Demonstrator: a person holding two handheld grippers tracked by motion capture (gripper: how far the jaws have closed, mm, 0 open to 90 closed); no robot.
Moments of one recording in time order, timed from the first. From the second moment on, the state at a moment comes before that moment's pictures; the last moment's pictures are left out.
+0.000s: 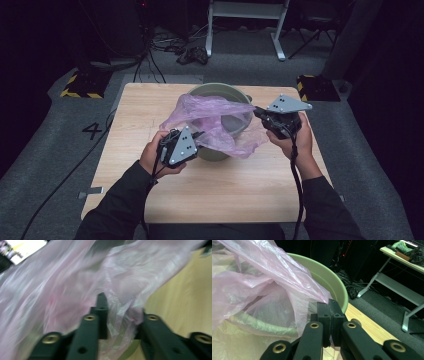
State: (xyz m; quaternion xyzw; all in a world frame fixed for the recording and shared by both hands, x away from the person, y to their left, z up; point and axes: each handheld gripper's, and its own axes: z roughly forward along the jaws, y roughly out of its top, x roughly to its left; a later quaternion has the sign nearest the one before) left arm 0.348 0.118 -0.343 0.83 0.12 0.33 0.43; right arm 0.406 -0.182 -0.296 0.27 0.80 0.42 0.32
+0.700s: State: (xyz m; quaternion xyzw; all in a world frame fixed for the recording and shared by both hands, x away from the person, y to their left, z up) left arm 0.359 0.141 -0.407 0.87 0.15 0.33 0.33; right arm 0.442 -0.183 -0.331 0.32 0.79 0.41 0.33
